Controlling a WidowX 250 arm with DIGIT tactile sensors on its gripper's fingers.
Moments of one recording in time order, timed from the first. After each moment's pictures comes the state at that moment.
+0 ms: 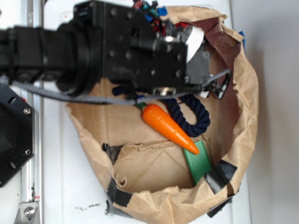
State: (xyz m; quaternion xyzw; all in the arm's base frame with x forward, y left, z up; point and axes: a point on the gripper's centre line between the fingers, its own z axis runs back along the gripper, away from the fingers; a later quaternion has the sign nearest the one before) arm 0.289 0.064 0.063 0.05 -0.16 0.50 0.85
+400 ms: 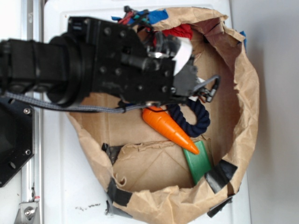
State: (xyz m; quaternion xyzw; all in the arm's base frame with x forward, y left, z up) arm 0.275 0.069 0.051 0.08 -0.16 0.51 0.84
